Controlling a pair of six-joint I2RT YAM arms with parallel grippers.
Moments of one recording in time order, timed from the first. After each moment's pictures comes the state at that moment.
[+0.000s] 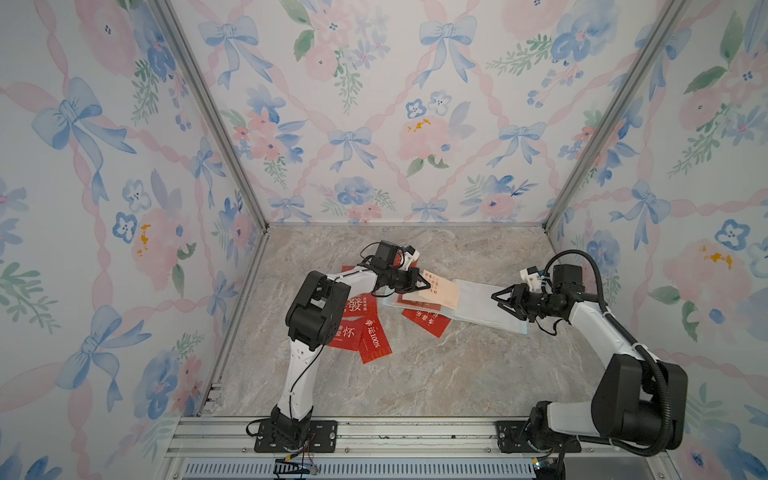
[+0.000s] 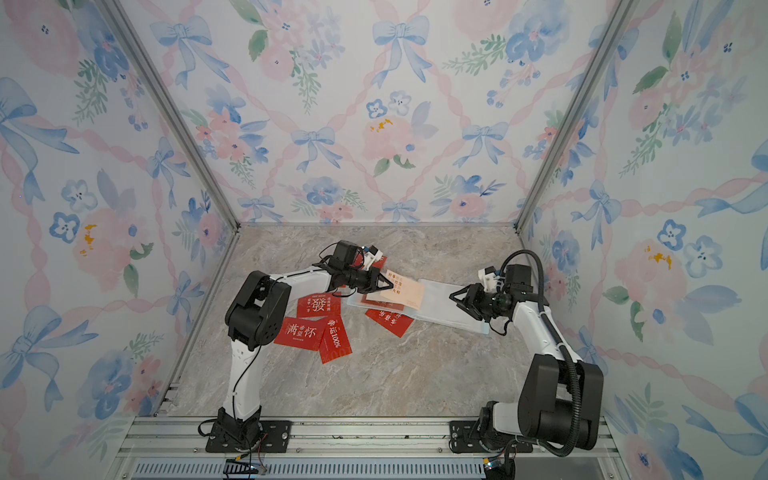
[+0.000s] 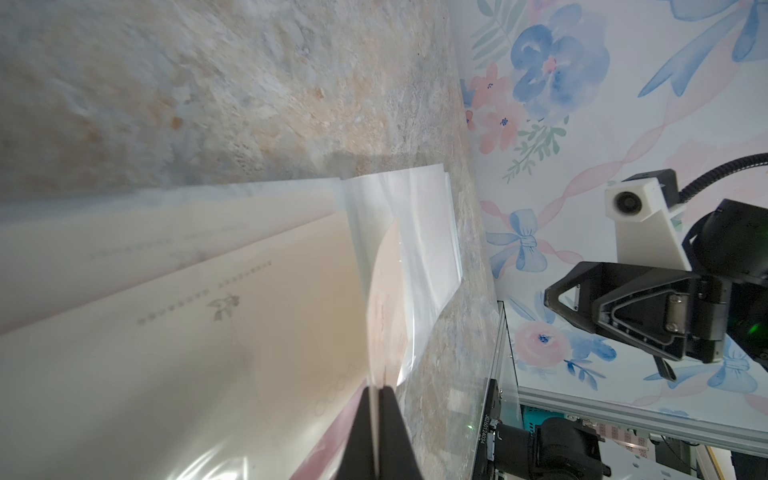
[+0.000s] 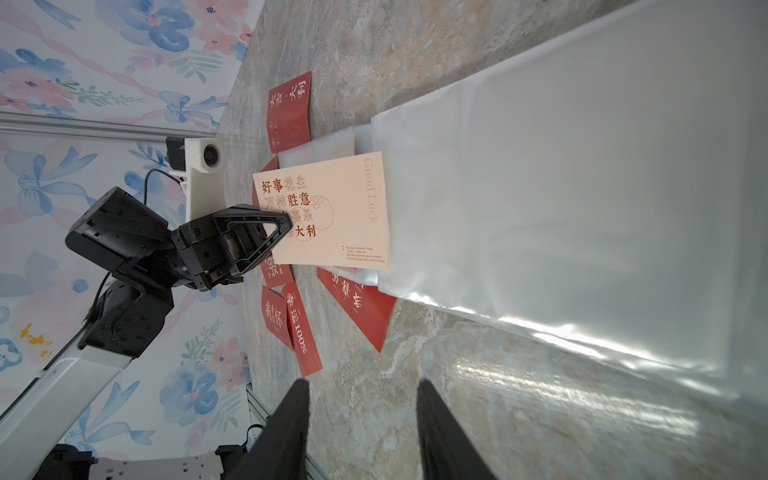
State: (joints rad) left arm -0.49 2.18 1.46 -0.05 0.82 -0.58; right arm -0.19 1.37 0.88 -0.57 -0.81 0.41
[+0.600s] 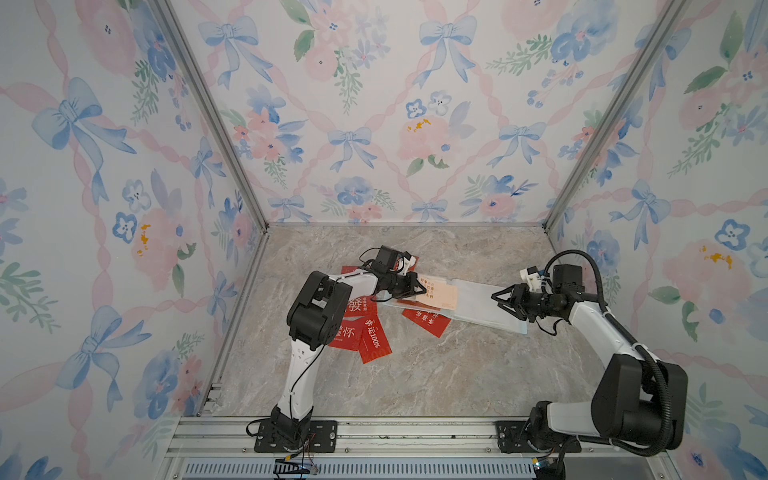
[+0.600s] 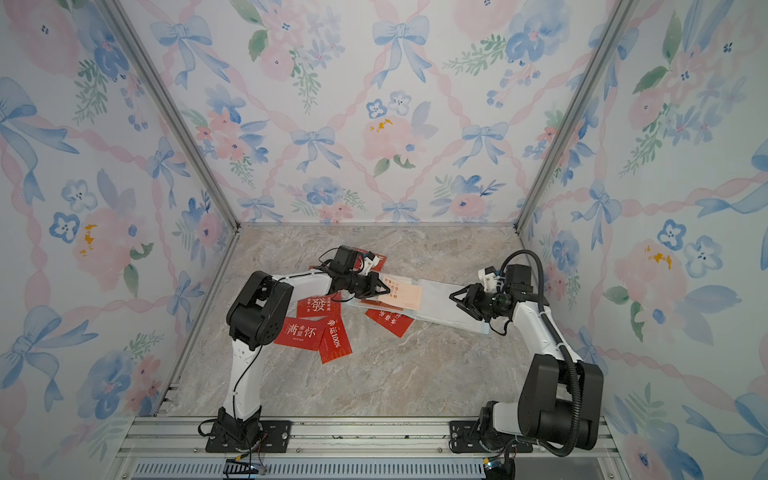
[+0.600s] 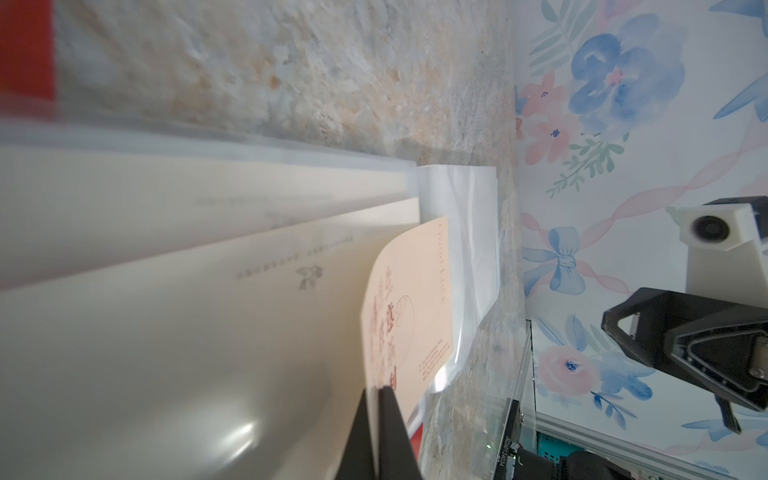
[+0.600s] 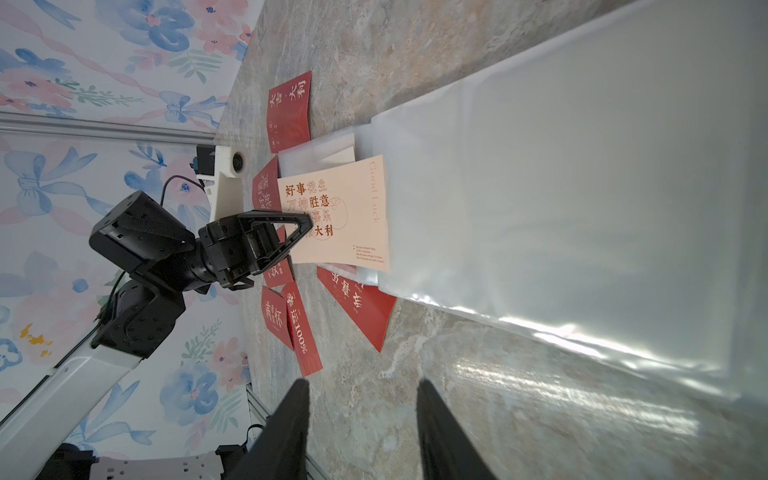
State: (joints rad) left arm -0.49 2.18 1.42 -0.08 0.72 -0.61; right arm -0.19 1.37 0.88 -0.57 -0.81 0.41
